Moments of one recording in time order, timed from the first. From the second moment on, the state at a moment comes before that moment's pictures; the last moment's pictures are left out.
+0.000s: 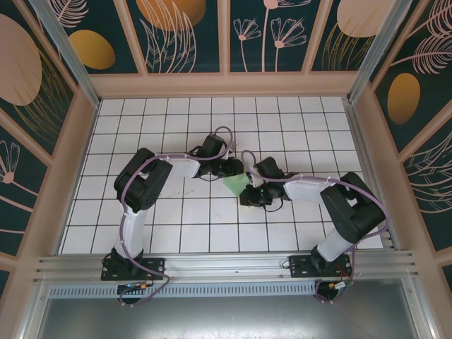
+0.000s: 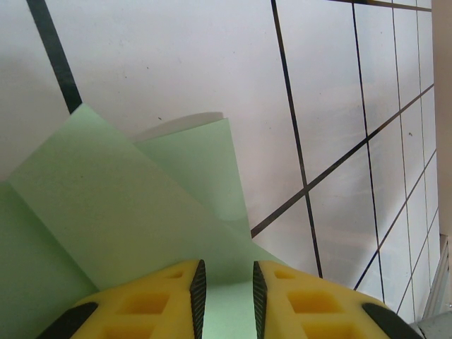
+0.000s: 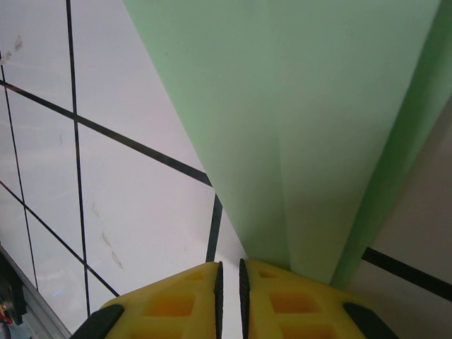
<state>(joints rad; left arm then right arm) -0.62 2.11 1.20 0.09 0.53 -0.70 0.62 1.60 0.70 -0.19 -0.50 0.55</state>
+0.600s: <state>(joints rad) -0.62 2.11 1.20 0.09 0.53 -0.70 0.61 1.60 0.66 -0.14 -0.51 0.55</state>
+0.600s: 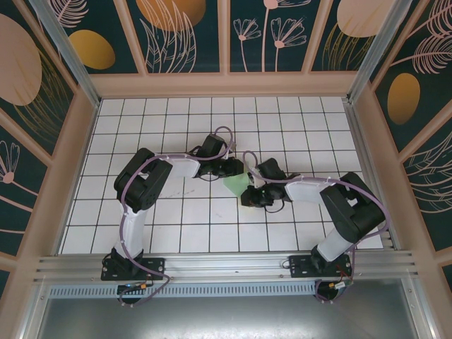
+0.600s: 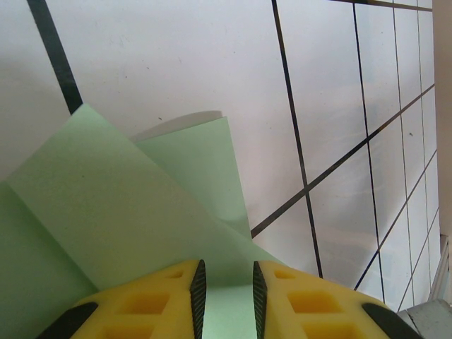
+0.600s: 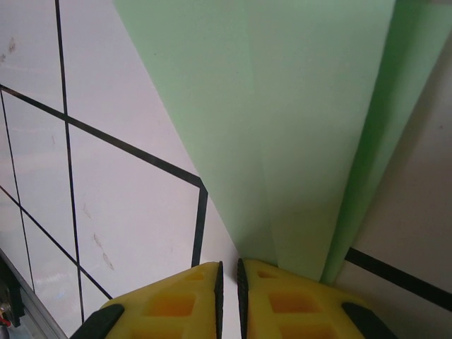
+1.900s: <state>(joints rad) -0.62 2.11 1.20 0.08 0.52 -0.70 0.53 1.64 0.74 -0.18 -0.48 0.57</state>
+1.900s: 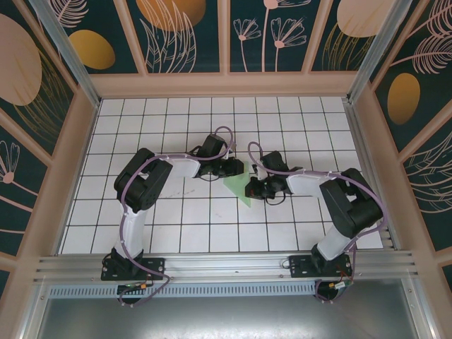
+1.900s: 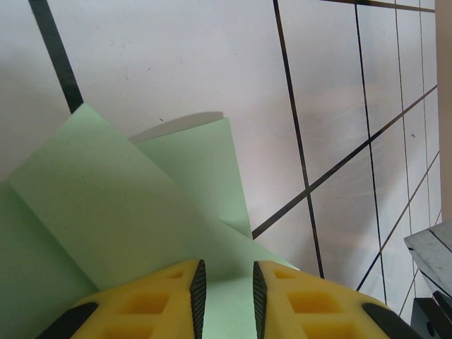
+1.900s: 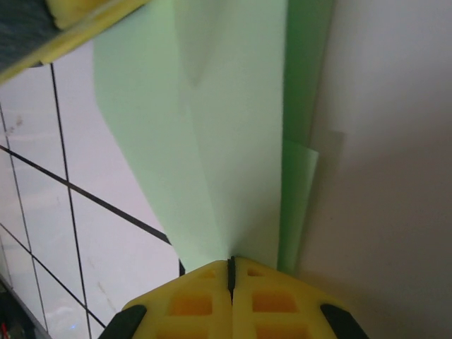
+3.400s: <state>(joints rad) -0.67 1.96 1.01 0.17 0.57 -0.66 0.56 1.65 0.74 -0.20 -0.42 0.54</state>
